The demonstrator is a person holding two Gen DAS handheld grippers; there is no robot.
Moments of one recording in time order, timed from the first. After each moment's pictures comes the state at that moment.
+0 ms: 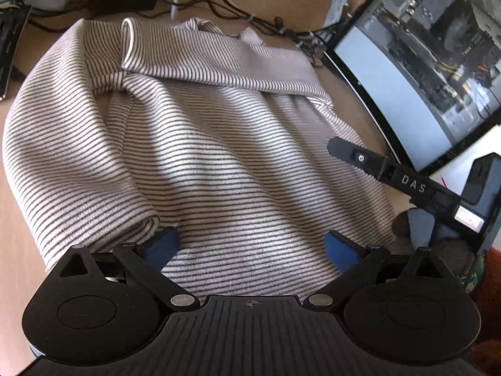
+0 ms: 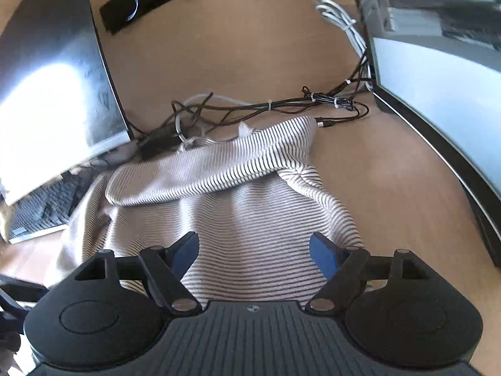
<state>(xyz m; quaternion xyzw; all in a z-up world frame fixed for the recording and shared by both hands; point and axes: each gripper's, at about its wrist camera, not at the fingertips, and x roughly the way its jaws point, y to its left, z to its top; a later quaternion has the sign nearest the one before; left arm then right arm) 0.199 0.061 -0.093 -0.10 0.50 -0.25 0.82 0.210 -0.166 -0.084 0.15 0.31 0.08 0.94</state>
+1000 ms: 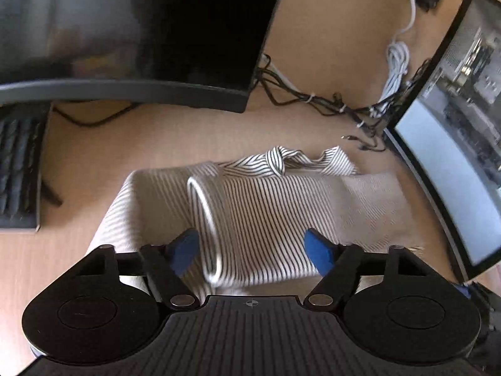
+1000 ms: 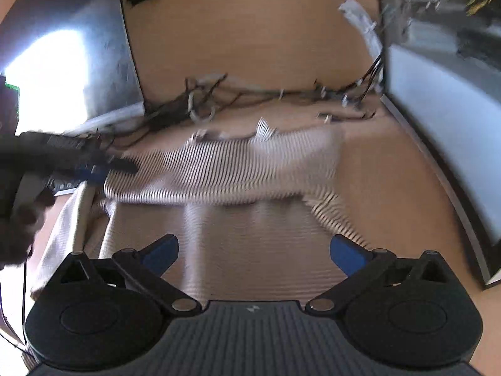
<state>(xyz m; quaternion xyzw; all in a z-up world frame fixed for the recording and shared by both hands) 0.299 0.070 -0.079 -0.08 0.44 -0.15 0.88 0.216 -0.156 -0.068 0.08 0.36 0.10 0.92</state>
